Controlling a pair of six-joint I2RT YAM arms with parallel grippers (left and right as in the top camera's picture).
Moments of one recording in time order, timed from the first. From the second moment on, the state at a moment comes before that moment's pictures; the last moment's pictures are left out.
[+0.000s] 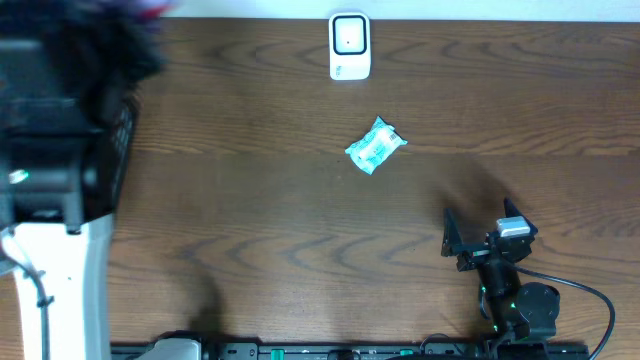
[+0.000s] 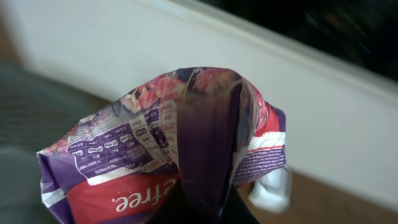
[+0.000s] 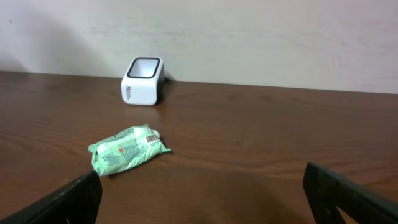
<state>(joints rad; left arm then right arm) -0.09 1.37 1.83 -0.84 -0.06 -0.36 0.04 0.01 0.01 -0.06 -0.12 -0.01</state>
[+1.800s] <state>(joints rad) -0.37 1.96 1.68 -0.99 0.00 -0.45 0.04 0.01 0.01 -0.06 -0.12 -0.01</state>
